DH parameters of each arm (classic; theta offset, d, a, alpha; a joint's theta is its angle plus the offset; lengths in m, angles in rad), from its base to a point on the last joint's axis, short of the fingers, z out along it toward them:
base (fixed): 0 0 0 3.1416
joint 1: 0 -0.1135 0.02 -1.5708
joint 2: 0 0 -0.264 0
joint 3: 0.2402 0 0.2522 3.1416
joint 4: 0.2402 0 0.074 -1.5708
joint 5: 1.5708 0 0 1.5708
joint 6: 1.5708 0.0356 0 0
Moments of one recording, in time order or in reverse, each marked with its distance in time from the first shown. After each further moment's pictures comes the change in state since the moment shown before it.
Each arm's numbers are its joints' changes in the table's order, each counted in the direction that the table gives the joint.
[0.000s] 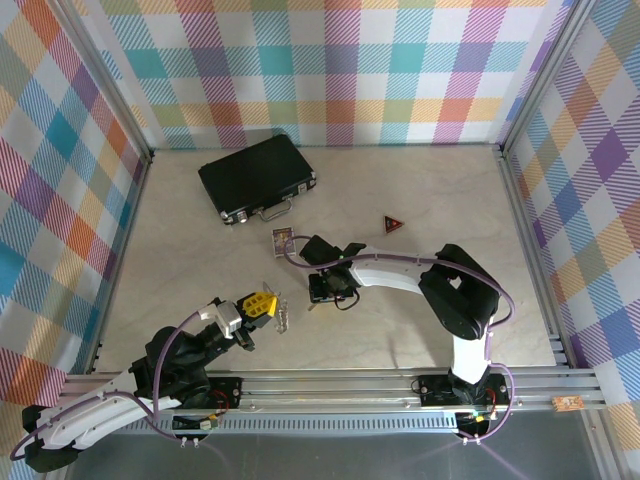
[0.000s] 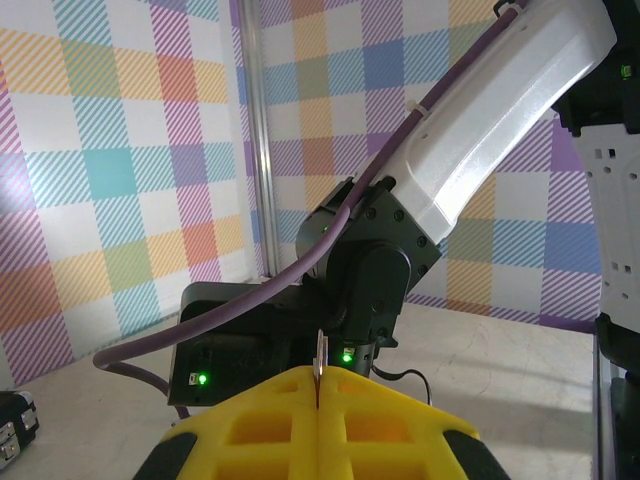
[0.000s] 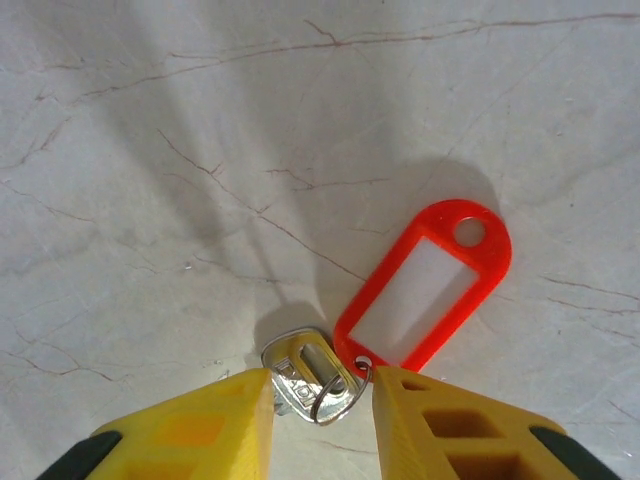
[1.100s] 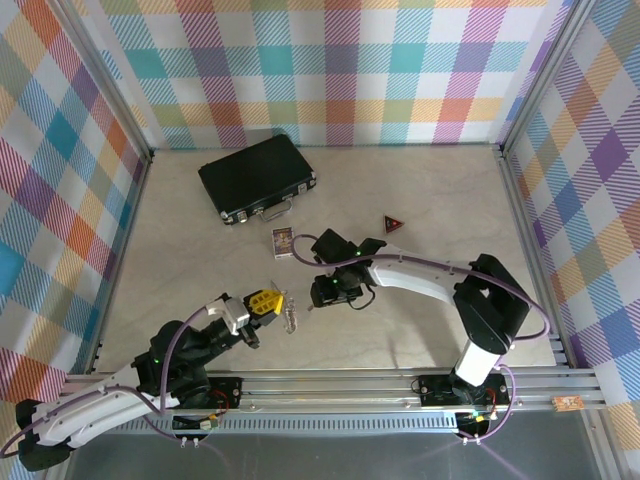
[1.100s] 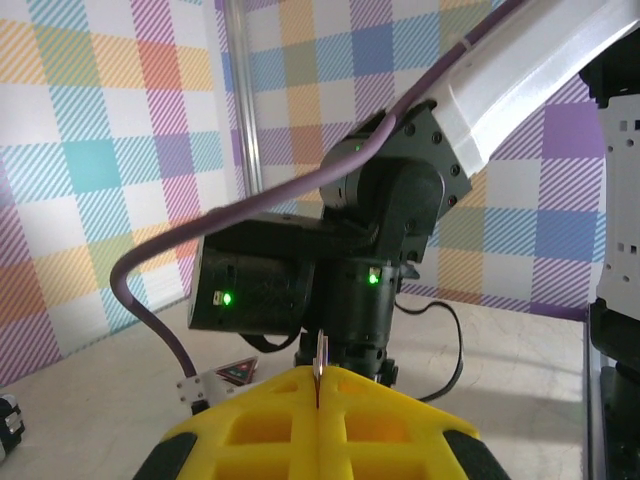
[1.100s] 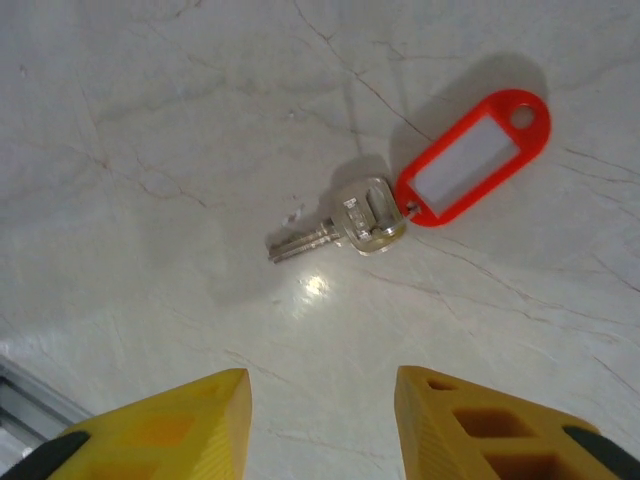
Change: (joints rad) left arm 0.000 -0.106 0.043 -0.031 0.016 0.000; right arm 0.014 0.158 -0.037 0.092 -0.144 -0.132
